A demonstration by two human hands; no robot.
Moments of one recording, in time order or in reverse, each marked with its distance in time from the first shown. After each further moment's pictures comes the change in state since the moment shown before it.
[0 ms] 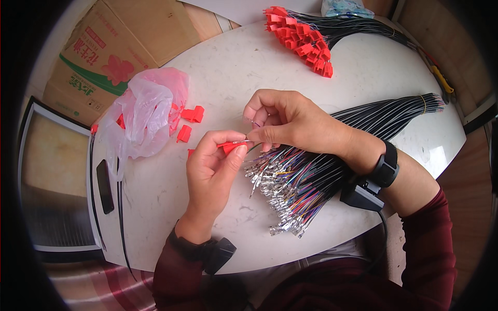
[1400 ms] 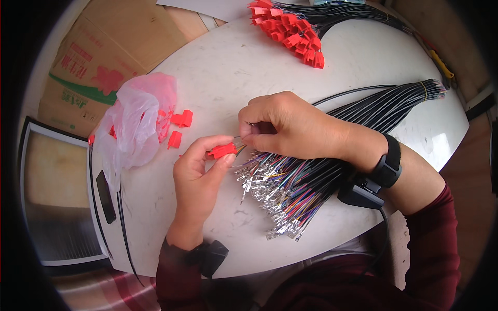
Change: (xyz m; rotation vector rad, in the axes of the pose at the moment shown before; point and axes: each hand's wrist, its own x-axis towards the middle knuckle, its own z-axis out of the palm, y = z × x) left_hand 0.005 -0.002 -0.013 0.296 0.003 -0.101; right_hand -0.006 -0.003 -0.003 -0.489 0.053 -0.196
